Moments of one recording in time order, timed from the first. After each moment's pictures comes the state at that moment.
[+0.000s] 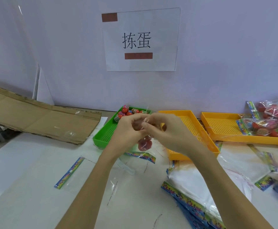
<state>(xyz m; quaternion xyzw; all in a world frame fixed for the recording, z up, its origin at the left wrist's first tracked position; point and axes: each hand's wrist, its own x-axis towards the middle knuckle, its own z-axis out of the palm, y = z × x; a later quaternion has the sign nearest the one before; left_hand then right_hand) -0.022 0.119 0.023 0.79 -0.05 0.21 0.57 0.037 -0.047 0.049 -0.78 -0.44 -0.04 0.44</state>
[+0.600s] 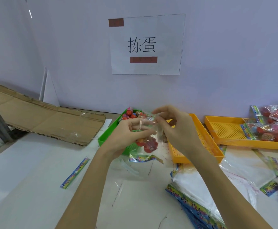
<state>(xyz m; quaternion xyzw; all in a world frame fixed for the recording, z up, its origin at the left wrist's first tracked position) -0.026 0.143 0.025 0.74 -0.01 0.07 0.67 0.040 -0.042 0.047 -0.75 -0.38 -0.15 0.52</state>
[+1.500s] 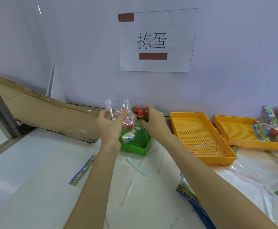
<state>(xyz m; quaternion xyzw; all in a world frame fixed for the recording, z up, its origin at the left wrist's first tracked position) -0.020 0.176 0.017 0.55 0.26 0.42 0.68 0.096 0.071 0.003 -0.85 -0.34 -0.06 0.40</state>
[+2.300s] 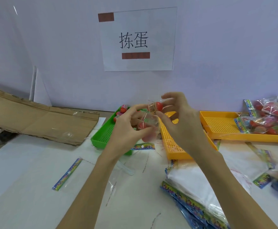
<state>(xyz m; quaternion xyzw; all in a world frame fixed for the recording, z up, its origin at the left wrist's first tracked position) -0.024 0.110 0.030 0.79 -0.06 0.26 0.55 0.039 -0.064 0.055 -0.75 -0.38 -0.22 0.50</state>
